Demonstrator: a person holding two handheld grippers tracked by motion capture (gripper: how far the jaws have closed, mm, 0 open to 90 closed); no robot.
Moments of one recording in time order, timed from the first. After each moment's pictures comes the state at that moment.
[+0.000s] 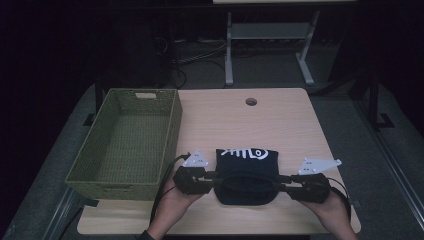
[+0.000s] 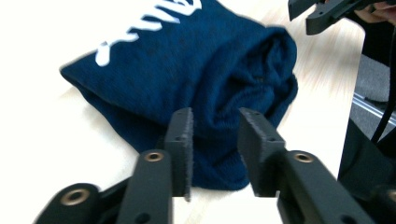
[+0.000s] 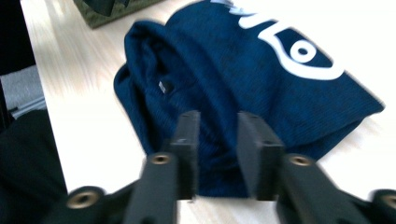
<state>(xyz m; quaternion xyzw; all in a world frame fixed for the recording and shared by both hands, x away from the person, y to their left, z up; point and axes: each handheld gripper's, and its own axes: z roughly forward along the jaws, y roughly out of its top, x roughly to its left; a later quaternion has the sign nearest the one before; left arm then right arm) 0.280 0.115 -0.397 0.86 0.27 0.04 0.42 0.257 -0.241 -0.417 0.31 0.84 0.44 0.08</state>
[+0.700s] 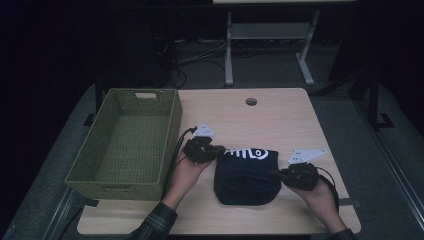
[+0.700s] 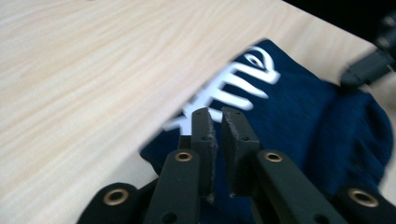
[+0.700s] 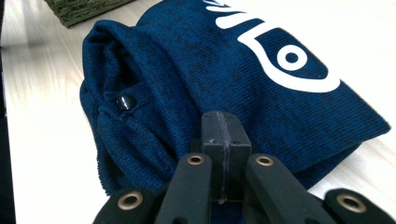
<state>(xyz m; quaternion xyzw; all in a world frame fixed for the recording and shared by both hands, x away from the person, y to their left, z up) 0.365 0.092 -0.399 0.85 0.31 0.07 0.43 0.291 -0.228 -0.432 0.31 0.85 0.43 0.07</state>
